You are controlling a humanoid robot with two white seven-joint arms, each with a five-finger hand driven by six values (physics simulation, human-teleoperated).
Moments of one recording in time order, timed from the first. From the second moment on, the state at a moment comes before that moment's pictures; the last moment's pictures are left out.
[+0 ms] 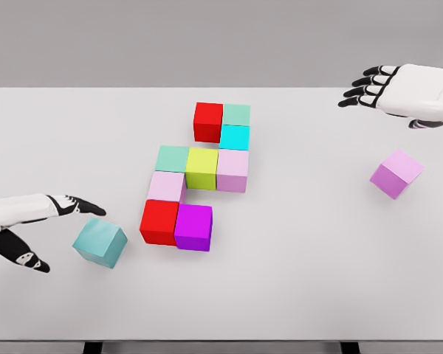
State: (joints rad) left arm -0.55 1.35 -1.00 -1.71 0.34 -0.61 -0.43; right arm -0.71 -1.00 0.47 -1.64 0.50 -0.61 0.61
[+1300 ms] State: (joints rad) left arm -0.43 1.21 -1.00 -1.61 0.18 -0.61 -0.19; right arm -0.63 -1.22 0.53 -1.55 0.36 -0.61 0.61
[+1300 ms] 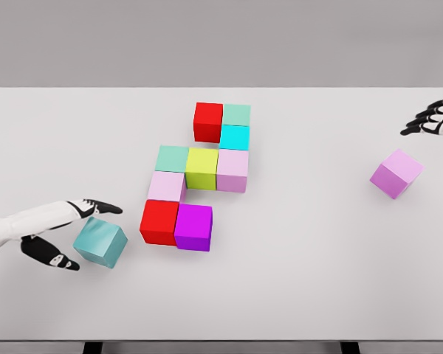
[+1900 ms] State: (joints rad) left arm -0.43 1.16 -1.00 -1.58 0.14 -0.61 -0.19; right arm -0.64 -1.15 0.63 -1.55 0.37 -0.61 0.61
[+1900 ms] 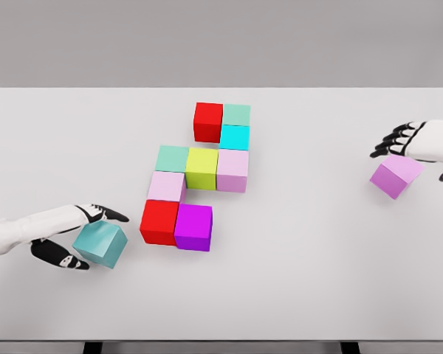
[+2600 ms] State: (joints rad) left arm -0.48 1.12 -1.00 -1.51 0.16 -0.60 -0.19; right arm -0.69 -1.09 0.68 -1.46 0.38 -0.61 0.61
